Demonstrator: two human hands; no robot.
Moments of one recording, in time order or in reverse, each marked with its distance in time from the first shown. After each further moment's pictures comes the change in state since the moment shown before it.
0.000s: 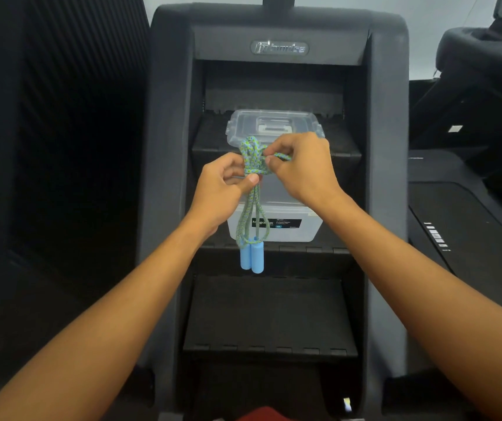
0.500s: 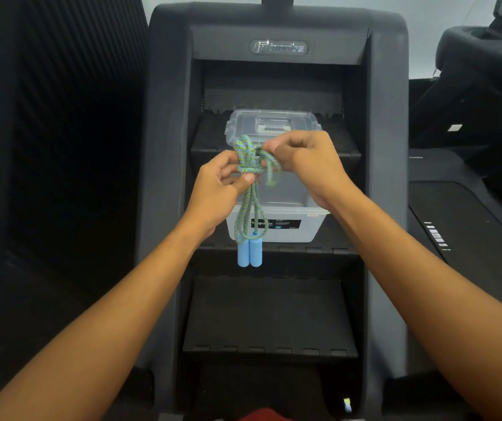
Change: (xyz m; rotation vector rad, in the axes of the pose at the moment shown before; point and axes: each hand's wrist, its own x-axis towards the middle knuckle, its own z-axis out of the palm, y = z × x) left_hand 0.001 0.002 -0.002 -0.074 -0.025 0.026; right_hand 0.010 0.010 -0.006 0.552 -0.130 0.183
